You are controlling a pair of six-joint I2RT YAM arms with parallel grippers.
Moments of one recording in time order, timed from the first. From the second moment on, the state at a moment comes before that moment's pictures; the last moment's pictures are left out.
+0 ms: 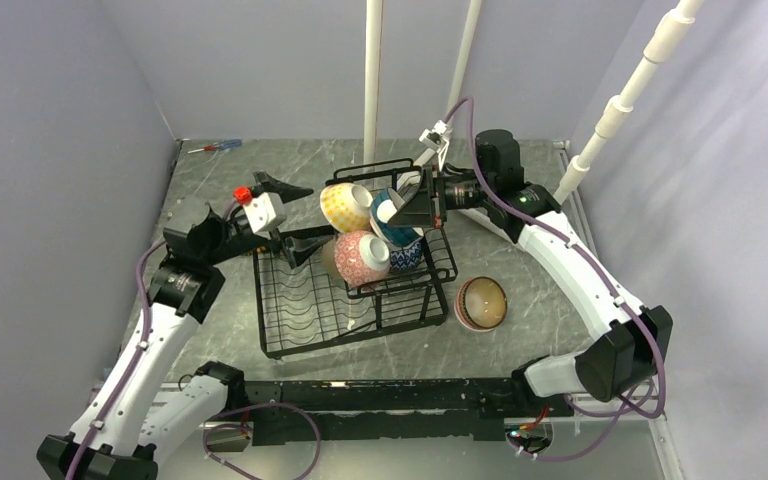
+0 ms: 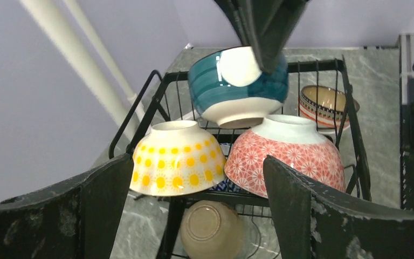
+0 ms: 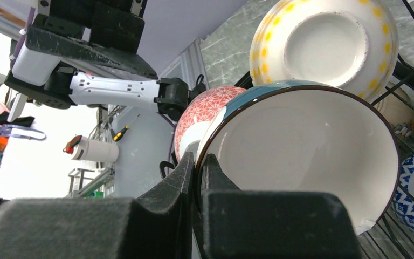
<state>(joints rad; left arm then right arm) -0.30 0.84 0.91 -0.02 0.79 0.23 0.43 1.36 1.33 -0.35 -1.06 0.38</state>
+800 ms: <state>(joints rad) -0.48 1.13 1.28 -0.33 1.06 1.16 0.43 1.36 1.43 -0.52 -1.10 0.23</state>
